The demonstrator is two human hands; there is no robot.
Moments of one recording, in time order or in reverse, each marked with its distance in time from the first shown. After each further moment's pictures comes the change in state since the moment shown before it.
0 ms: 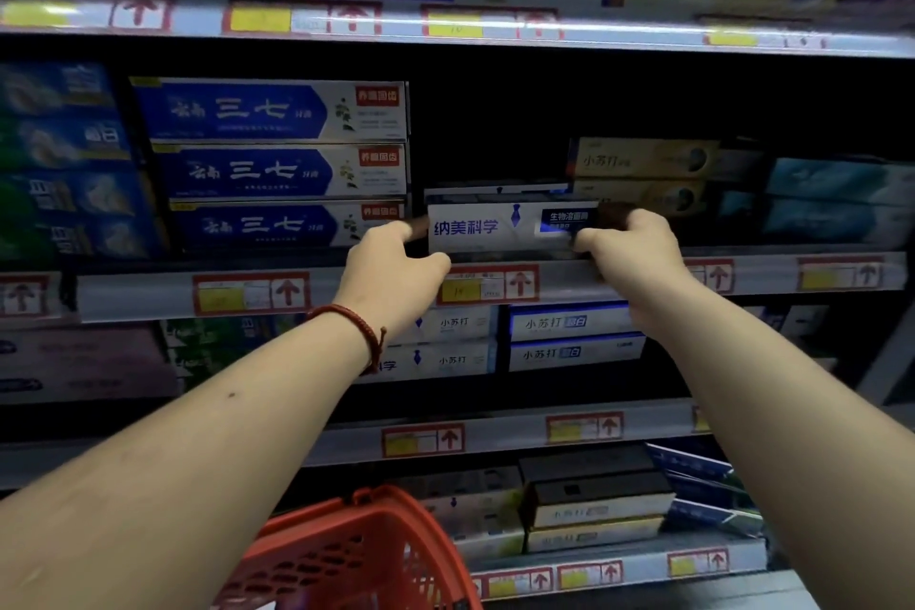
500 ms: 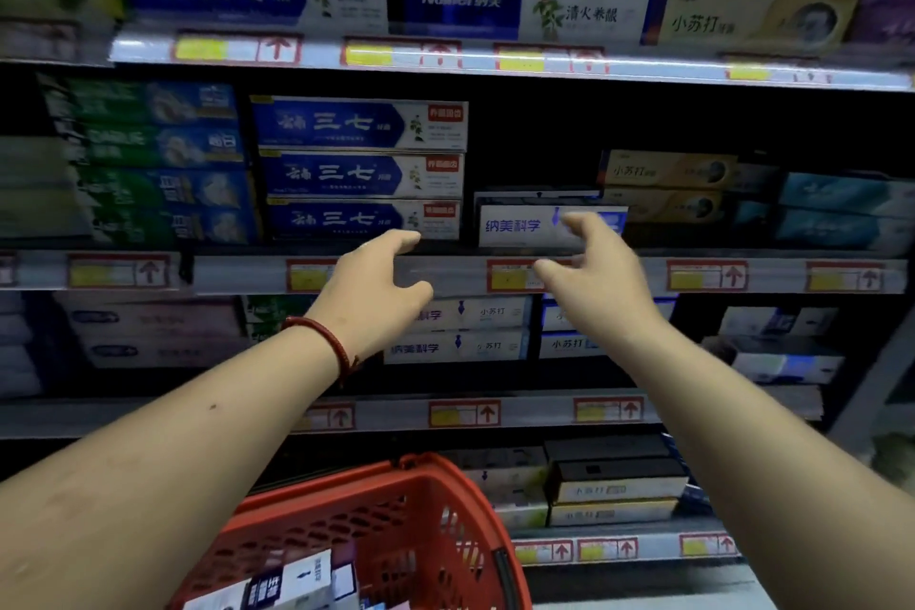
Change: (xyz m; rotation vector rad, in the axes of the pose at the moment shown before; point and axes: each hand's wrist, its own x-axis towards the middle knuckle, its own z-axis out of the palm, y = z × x) left_hand -0.049 -0.028 -0.085 0.275 -0.057 0.137; right_hand -0.100 -0.026 0.039 -0.242 -0.108 -0.332
